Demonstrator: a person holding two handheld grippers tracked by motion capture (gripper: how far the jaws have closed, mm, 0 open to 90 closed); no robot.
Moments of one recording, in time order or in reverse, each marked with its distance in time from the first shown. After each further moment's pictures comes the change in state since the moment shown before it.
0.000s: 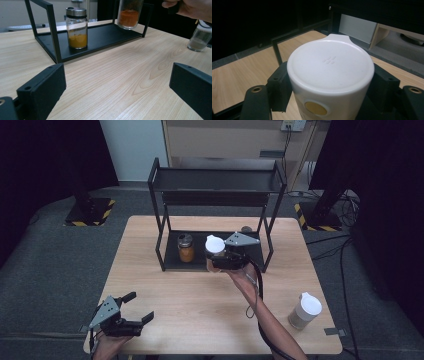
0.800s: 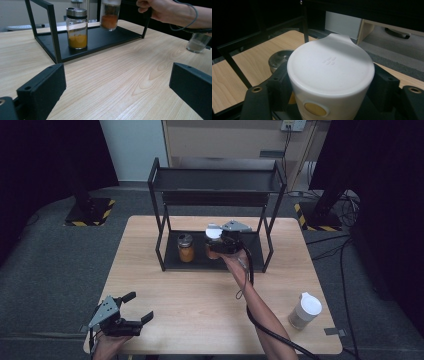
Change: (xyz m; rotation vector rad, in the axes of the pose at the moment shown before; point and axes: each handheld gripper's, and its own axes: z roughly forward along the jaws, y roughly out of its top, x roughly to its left) left arm 0.002 -0.002 0.000 -0.007 -0.005 -0.009; right arm -0.022 -0.002 0.057 0.023 -0.104 0.051
